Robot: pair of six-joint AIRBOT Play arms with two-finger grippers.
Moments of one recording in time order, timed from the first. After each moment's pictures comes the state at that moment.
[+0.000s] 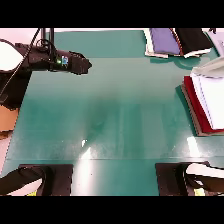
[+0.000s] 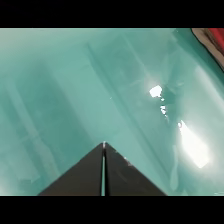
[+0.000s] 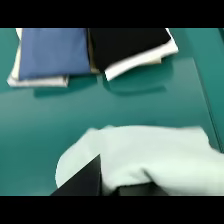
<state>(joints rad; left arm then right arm) -0.44 -1.13 1.48 1.19 -0.98 -1.52 -0.78 -1.34 1.74 -0.92 1.24 1.07</state>
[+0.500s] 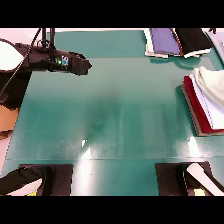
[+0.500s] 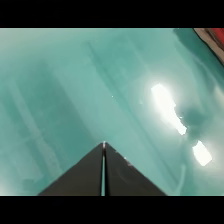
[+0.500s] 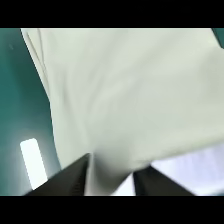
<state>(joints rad) -0.44 -1.13 1.48 1.19 -0.99 -1.50 -0.94 -0.96 1.19 -1.16 1.34 1.05</state>
